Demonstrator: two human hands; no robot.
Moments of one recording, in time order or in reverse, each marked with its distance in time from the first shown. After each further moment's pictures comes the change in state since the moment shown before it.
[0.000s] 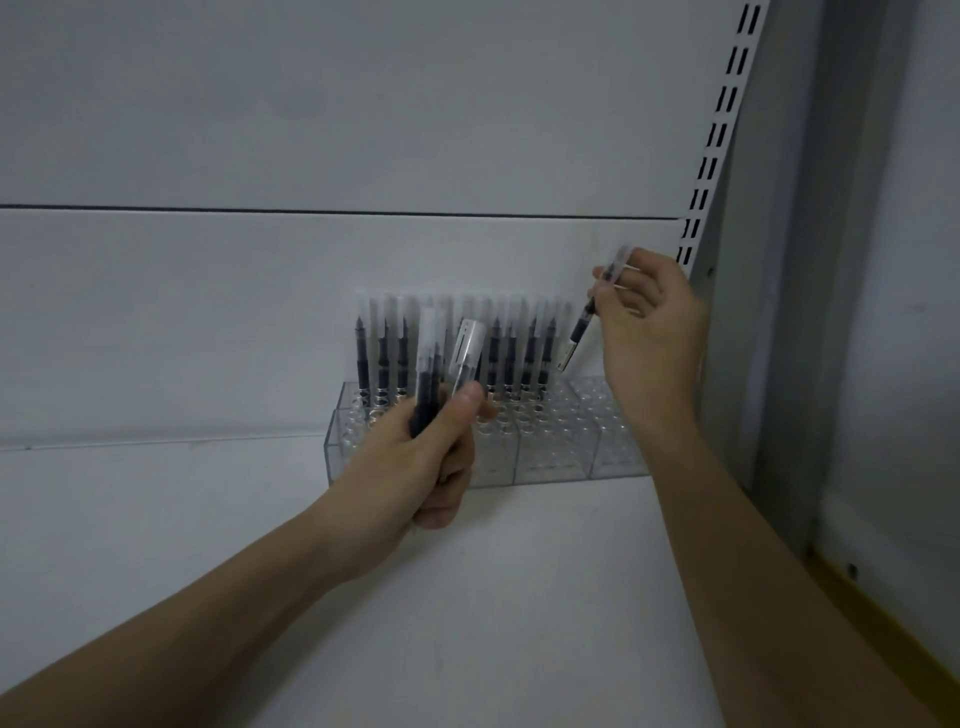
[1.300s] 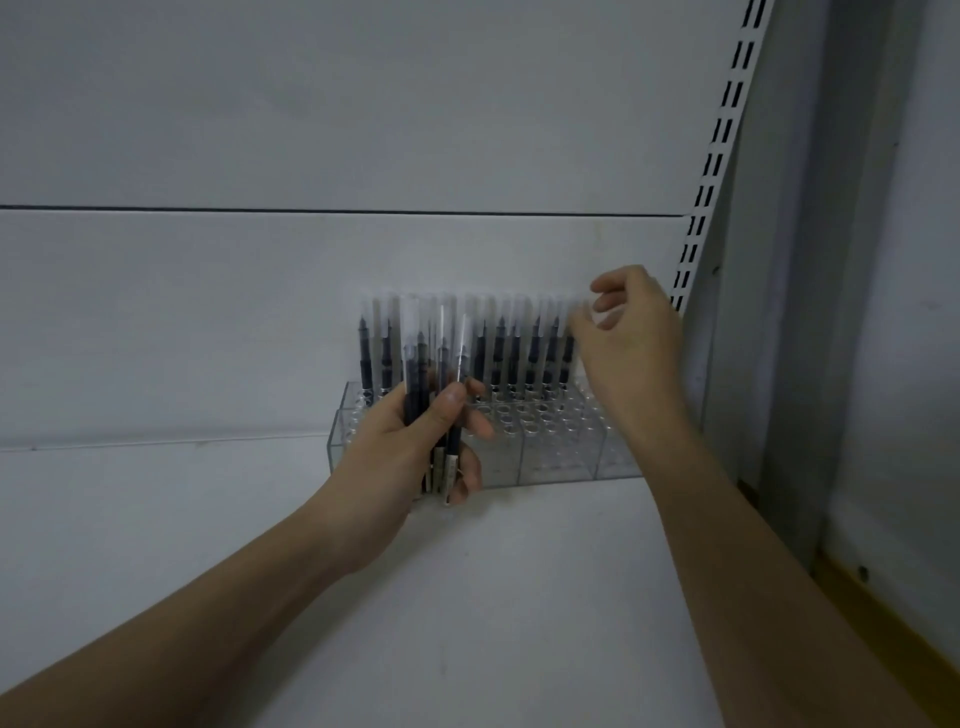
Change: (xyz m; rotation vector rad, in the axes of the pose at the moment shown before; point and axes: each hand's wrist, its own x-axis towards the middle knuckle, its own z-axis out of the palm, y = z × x) left_hand 0.006 -0.002 -0.004 -0.056 0.103 0.038; right_hand -0.004 0.006 0.003 -0.476 -0.139 -0.076
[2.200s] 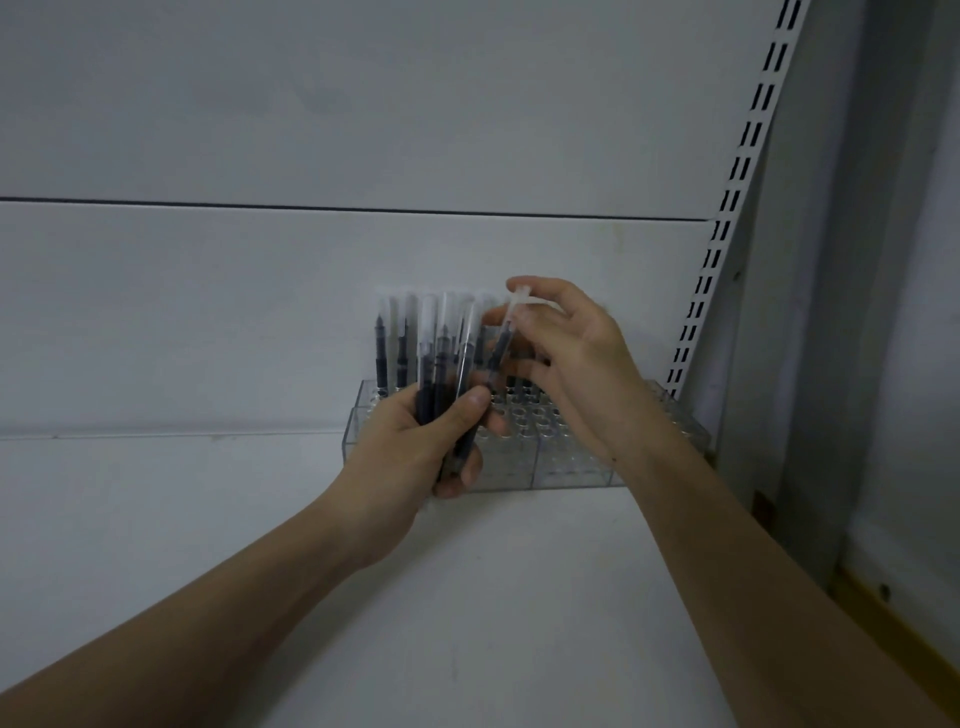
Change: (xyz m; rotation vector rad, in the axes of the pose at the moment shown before) left_hand 0.001 0.002 -0.001 0.047 0.048 0.014; right_hand -0.021 -0.038 0.015 0.884 -0.513 0.208
